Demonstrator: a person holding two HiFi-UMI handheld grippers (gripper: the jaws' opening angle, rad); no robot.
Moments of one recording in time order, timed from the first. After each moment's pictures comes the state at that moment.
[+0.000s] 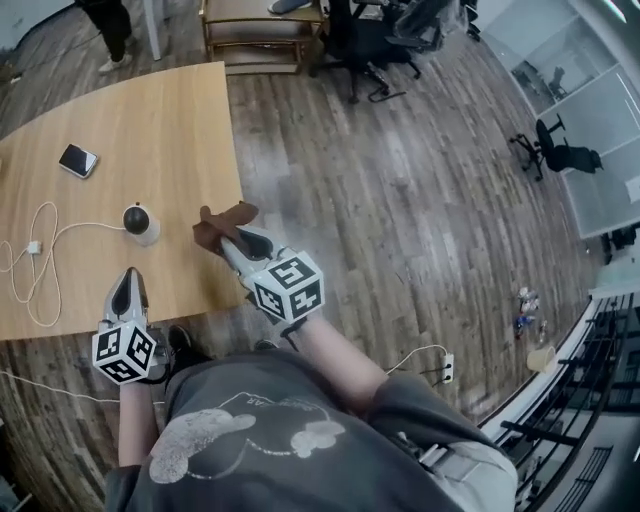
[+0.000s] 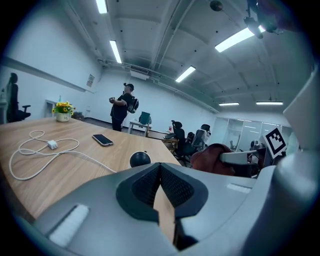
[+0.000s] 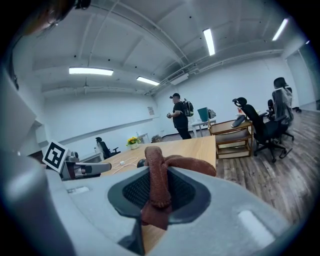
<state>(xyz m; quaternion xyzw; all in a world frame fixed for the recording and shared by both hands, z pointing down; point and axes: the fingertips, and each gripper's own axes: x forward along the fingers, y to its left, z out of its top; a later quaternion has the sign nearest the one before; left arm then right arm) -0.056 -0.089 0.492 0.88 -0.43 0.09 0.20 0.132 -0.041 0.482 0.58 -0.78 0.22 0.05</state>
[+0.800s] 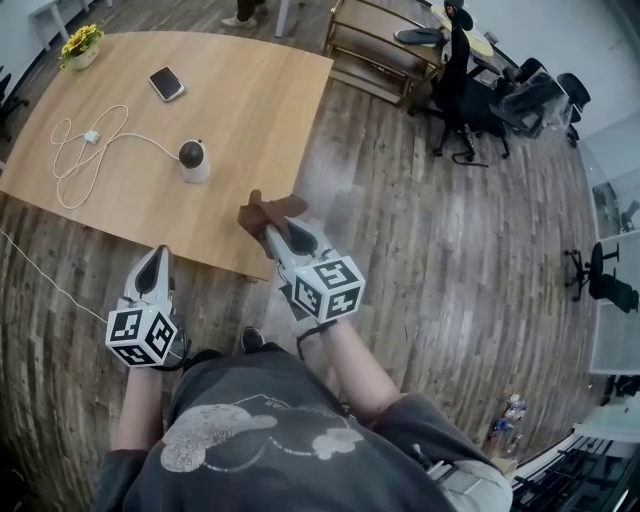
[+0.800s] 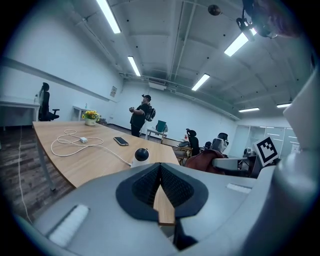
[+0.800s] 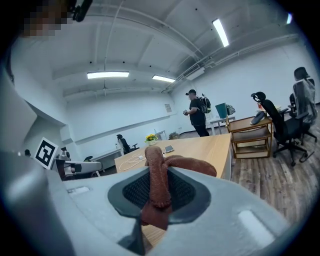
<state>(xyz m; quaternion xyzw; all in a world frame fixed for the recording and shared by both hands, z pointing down) -0.063 0.020 0.460 0.81 -0.55 0.04 0.20 0.136 -0.005 0.471 0.48 -0.85 0.21 0.06</state>
